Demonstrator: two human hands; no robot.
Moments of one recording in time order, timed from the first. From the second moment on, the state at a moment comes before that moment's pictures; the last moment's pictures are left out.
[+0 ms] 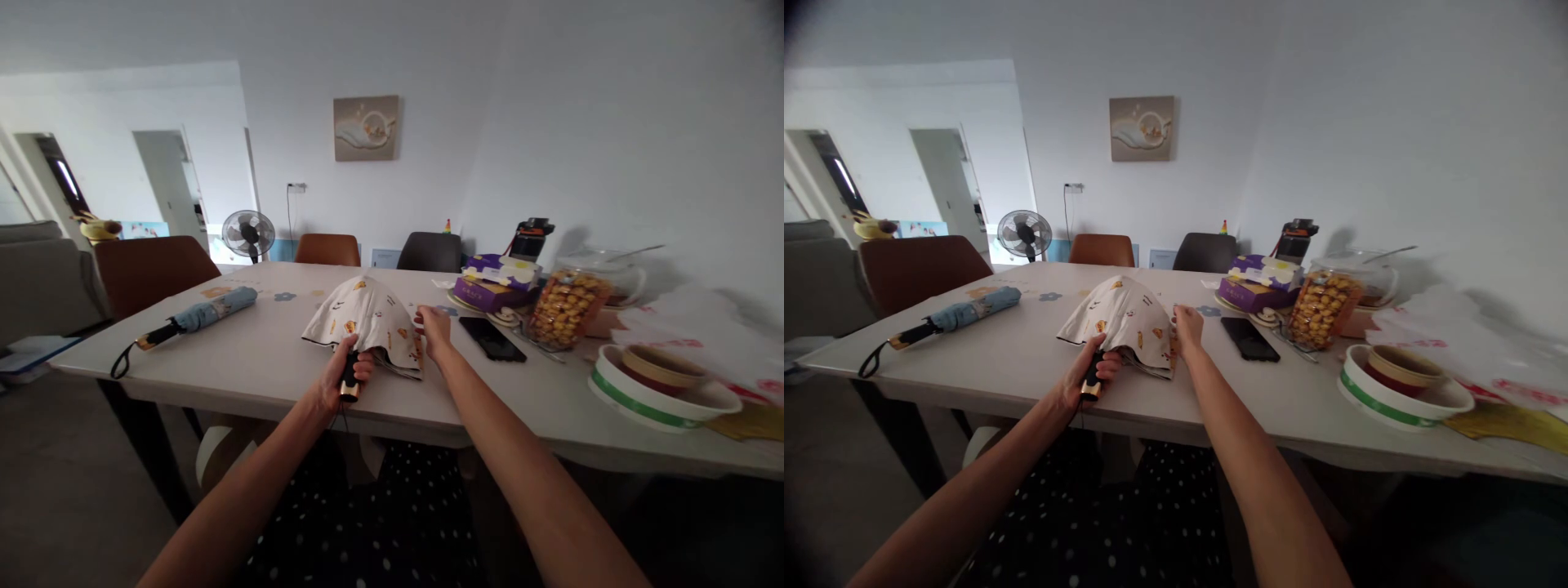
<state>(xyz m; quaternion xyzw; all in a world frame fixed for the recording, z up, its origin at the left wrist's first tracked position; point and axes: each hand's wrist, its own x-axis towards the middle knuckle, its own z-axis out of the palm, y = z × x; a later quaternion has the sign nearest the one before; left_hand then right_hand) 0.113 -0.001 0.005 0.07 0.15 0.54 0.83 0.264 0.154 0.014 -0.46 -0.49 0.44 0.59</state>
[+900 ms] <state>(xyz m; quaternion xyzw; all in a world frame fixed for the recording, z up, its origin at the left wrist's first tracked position) 0.112 -0.001 0.003 0.06 0.13 0.54 0.83 0.282 0.145 0.023 -0.33 -0.48 0.66 0.47</state>
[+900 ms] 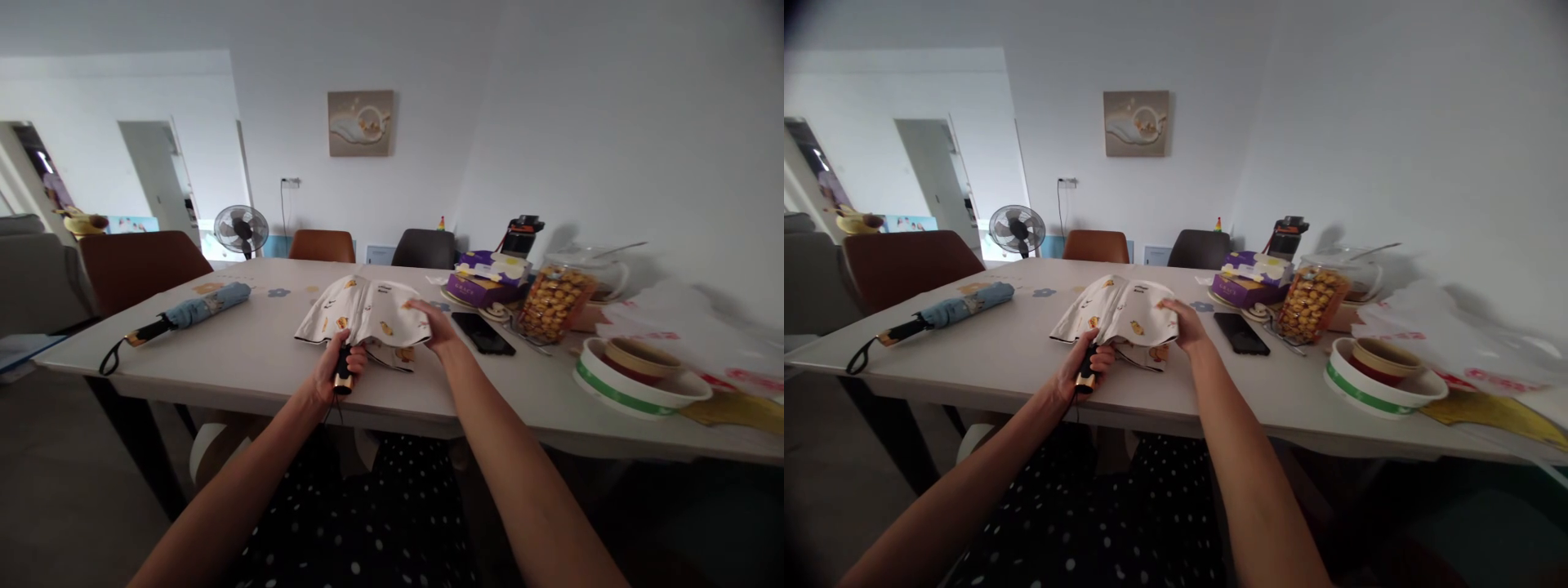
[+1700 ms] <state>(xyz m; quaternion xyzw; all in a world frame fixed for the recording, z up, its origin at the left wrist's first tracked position) 0.113 0.003 0.003 0.05 0.16 0.52 0.84 0.263 0.135 0.049 -0.17 -0.37 0.75 0.52</state>
